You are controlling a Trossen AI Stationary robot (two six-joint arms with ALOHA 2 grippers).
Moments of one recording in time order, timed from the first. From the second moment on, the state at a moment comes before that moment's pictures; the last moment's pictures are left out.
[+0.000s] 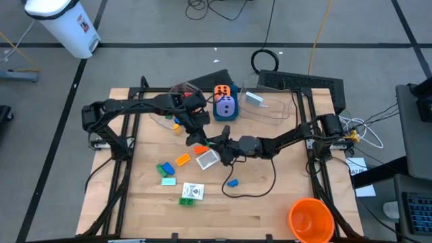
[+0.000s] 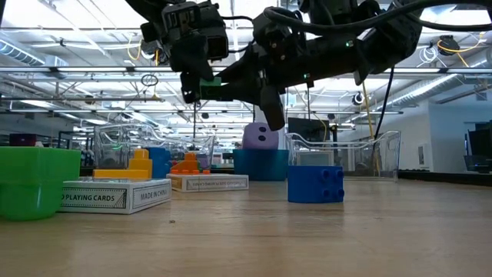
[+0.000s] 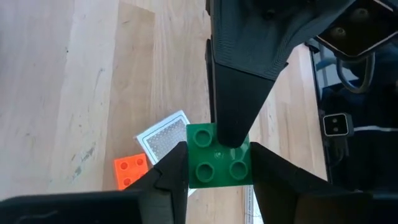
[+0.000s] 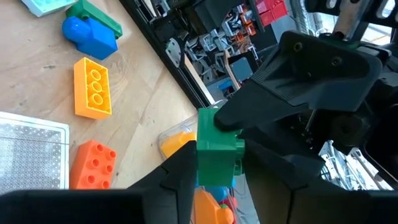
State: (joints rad) left arm 0.32 1.62 1.24 -0.67 0.65 0.03; right arm 0.09 1.84 0.86 0.89 0.31 -1.02
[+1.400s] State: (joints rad) left arm 0.47 1.48 1.45 -1.13 0.22 0.21; right arm 0.09 1.82 0.86 0.83 0.49 -0.98
